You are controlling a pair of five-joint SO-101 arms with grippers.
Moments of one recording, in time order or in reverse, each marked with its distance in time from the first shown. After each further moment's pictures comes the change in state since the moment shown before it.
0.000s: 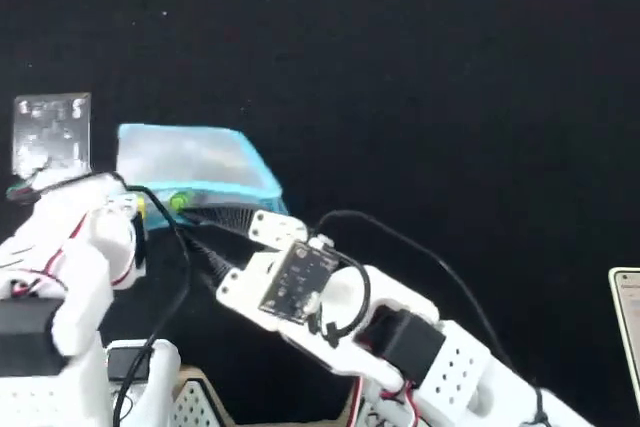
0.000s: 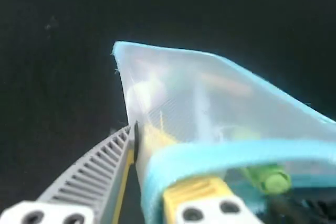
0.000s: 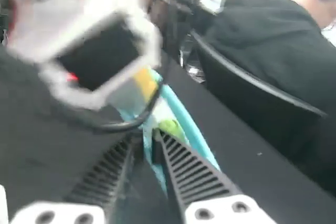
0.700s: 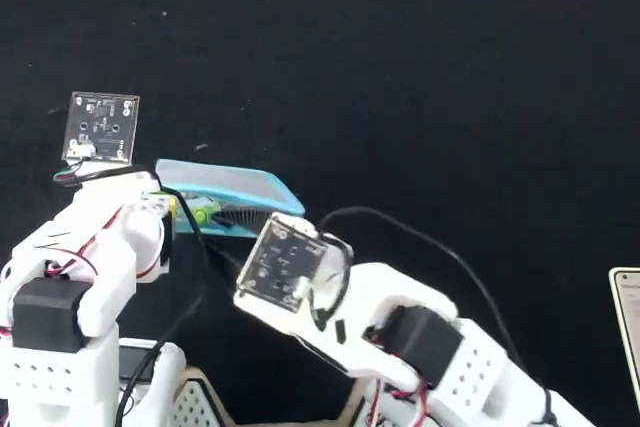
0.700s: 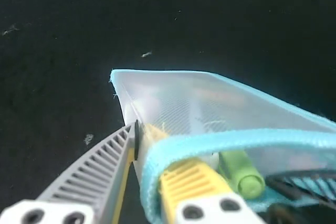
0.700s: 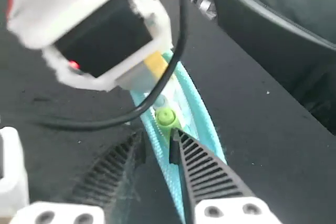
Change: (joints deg) left arm 6.9 -0.4 8.0 -5.8 -0.2; right arm -0.2 0.9 -9.7 24.1 0.1
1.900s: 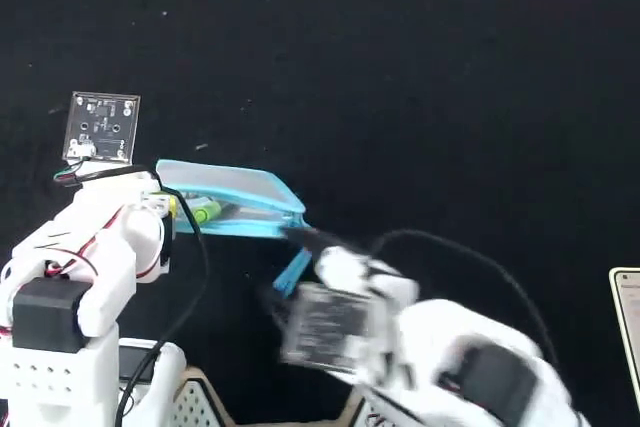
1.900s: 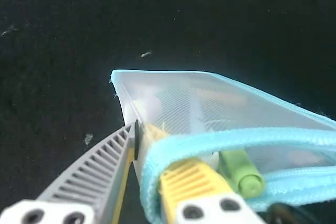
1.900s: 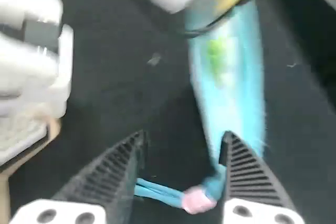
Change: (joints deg) left arm 0.1 0.0 0.0 0.0 0.0; right arm 1.3 -13.7 -9.3 30.2 8.5
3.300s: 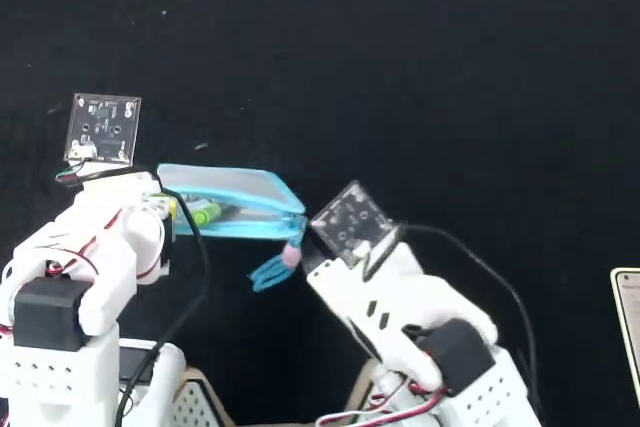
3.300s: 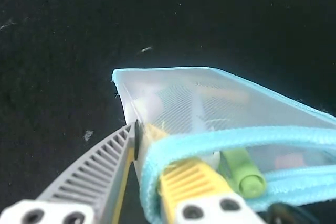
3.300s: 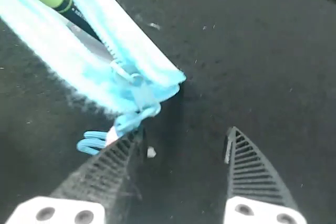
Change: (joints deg) left arm -0.1 -0.1 1.5 0.0 0.0; right arm 19.3 -3.4 22.0 -10.4 -16.4
